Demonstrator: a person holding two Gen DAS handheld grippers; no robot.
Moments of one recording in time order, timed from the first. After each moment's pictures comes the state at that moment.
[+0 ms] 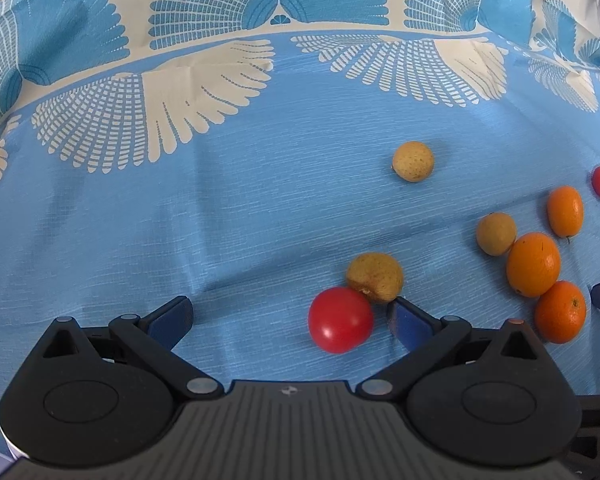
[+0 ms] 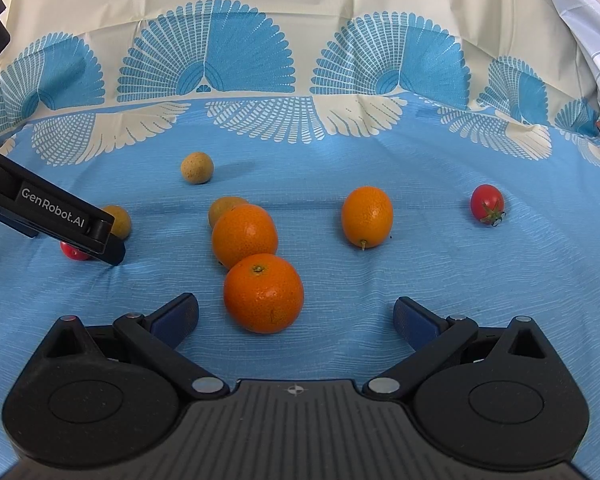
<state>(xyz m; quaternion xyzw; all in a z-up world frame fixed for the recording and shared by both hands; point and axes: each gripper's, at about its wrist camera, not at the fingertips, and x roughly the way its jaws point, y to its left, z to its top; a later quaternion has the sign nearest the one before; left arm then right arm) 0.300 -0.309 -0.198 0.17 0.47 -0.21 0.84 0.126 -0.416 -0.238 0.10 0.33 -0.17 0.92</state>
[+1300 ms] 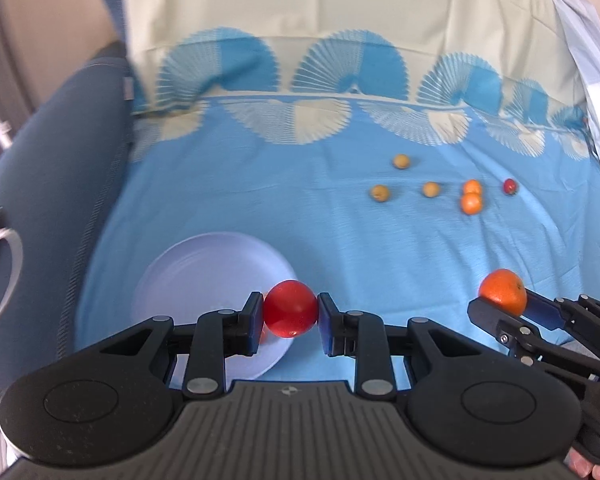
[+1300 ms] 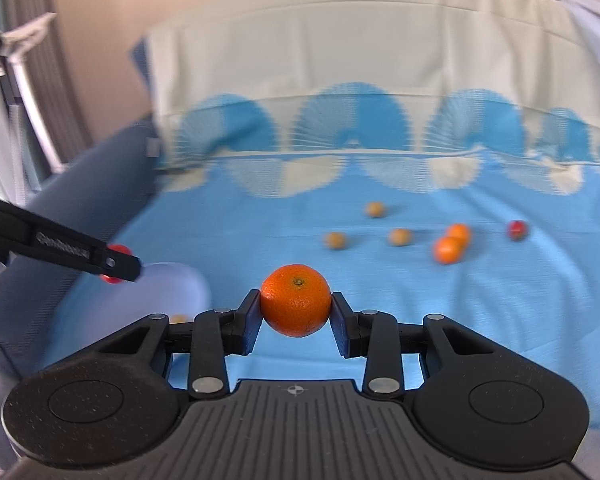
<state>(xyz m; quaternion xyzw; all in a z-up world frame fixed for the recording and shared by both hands) 0.064 -0.104 0.004 0.10 0.44 -0.15 0.88 -0.035 -0.279 -0.049 0.14 0.30 -0.01 0.94</state>
